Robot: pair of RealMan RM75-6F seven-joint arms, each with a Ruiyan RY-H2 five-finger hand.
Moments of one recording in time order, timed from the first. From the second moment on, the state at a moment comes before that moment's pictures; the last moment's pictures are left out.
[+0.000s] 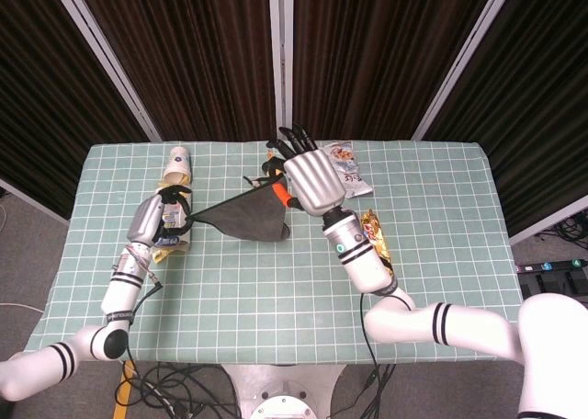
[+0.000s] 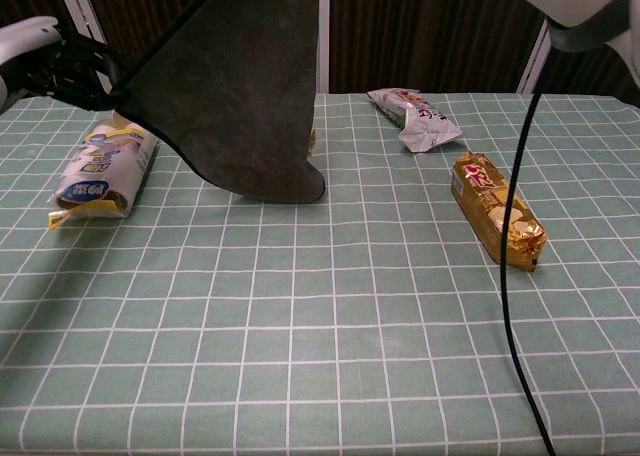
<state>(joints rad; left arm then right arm) -0.59 -1.56 -0.32 -1.32 1.13 1.00 -0.32 1.07 -1.56 0.41 -1.53 -1.00 1.11 -0.37</state>
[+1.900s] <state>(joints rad) -0.51 -1.53 -0.01 -1.29 1.53 1.22 -0.22 0.82 -1.58 0.09 -1.46 -1.29 1.01 -0.10</state>
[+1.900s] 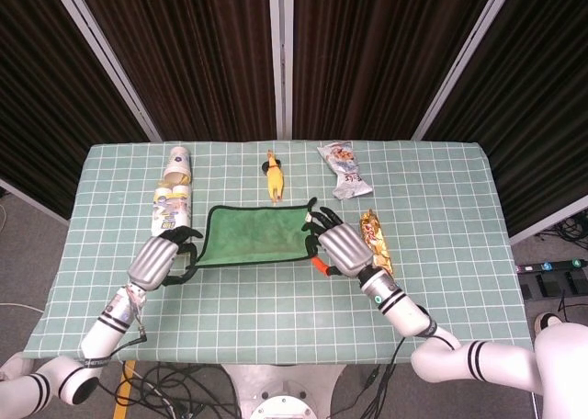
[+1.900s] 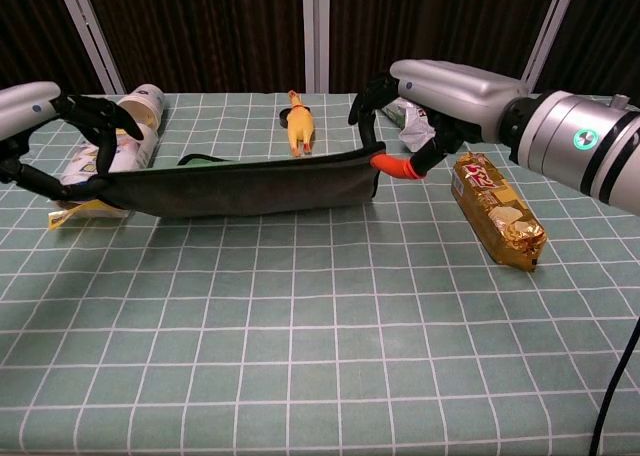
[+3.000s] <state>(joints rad) -0.53 -1.52 0.06 -1.36 1.56 1.08 -0.05 0.75 -1.78 0.02 -1.28 -1.43 0.98 -0.19</state>
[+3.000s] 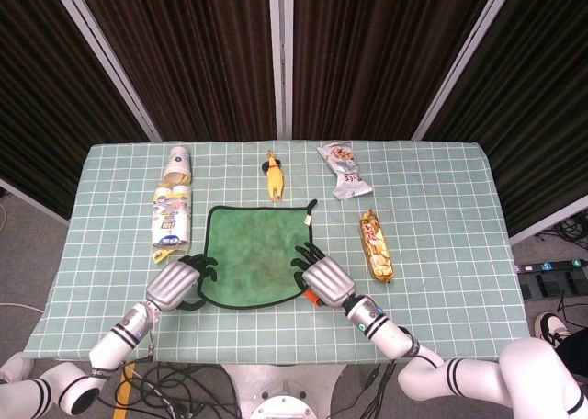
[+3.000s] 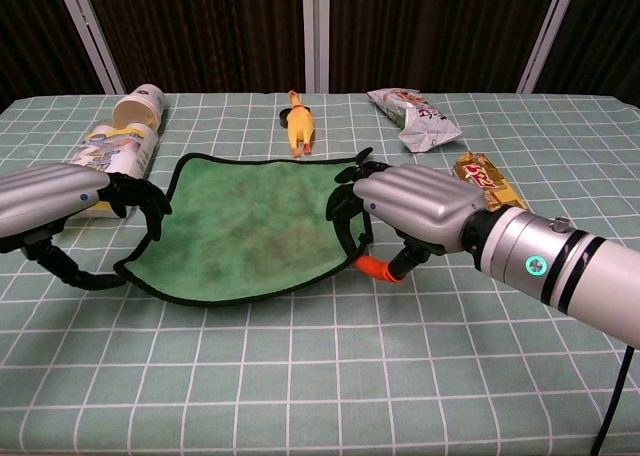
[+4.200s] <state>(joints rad) -0.37 -1.40 -0.07 -1.43 1.31 1.27 -0.04 0.54 -1.35 0.08 -1.58 -1.32 1.19 -0.28</state>
